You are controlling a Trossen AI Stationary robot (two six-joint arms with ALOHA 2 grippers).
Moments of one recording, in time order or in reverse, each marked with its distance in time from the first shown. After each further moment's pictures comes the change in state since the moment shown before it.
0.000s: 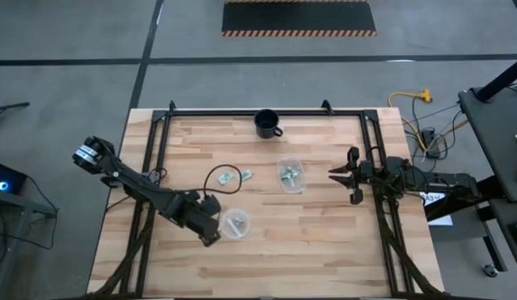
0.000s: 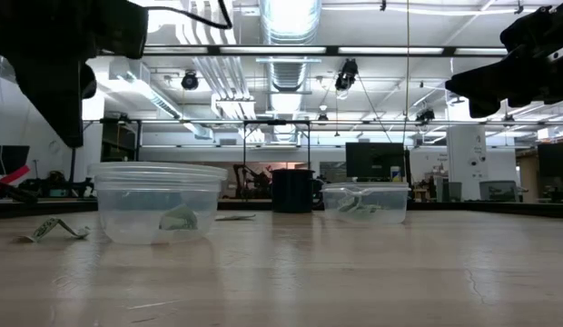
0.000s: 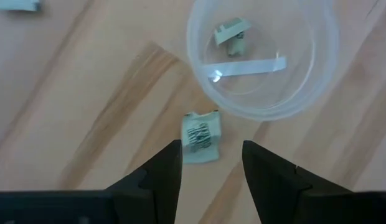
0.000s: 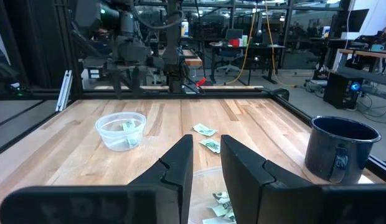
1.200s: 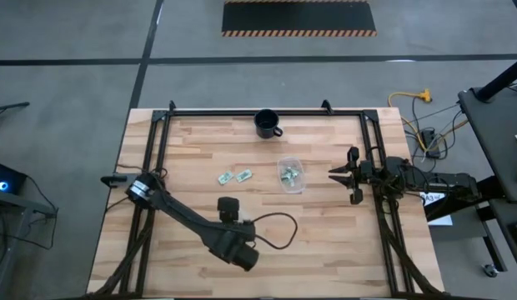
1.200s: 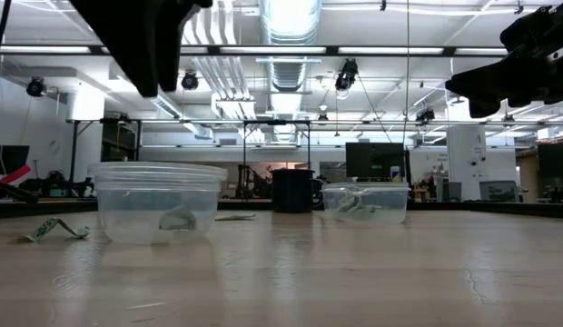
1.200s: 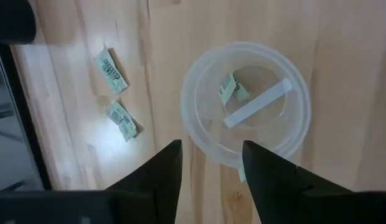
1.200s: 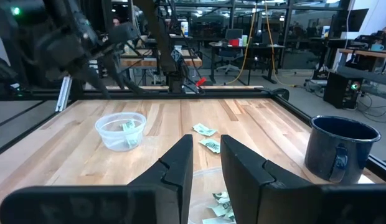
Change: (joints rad) left arm -0.028 0.647 0.923 -0.732 -0.246 0.534; right arm 0.000 0.000 0.000 0.000 0.000 0.001
